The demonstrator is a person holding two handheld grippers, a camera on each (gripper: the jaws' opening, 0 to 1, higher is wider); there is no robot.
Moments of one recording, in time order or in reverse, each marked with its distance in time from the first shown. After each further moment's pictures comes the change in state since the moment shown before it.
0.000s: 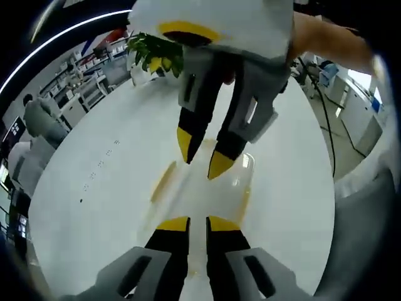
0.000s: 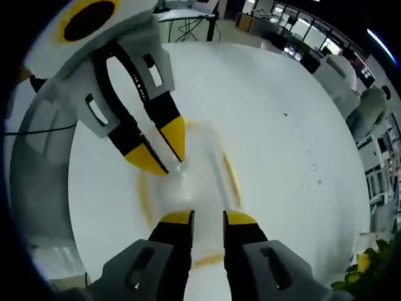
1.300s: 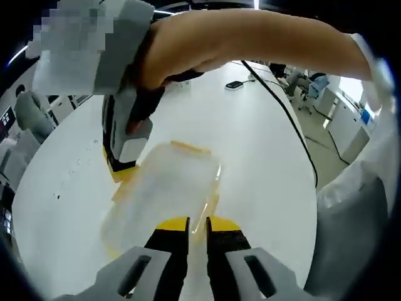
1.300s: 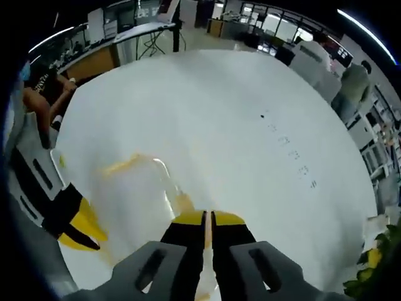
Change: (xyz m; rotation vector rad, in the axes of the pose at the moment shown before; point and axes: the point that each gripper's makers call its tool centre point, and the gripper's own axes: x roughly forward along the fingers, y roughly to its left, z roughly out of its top) left arm 0.007 -0.043 -0.004 -0.045 -0.040 -0.094; right arm 0.043 -0.053 0.017 0.159 -0.040 -0.114
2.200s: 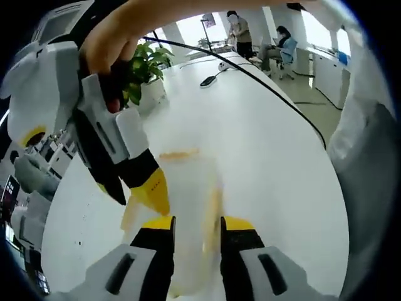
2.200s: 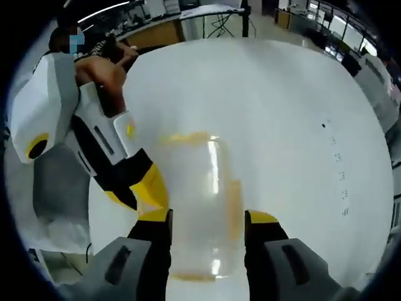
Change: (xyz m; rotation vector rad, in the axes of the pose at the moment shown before) left arm 0.009 0.002 0.002 0.371 -0.094 0.044; right arm -0.025 0.047 -0.008 -0.294 0.142 0.399
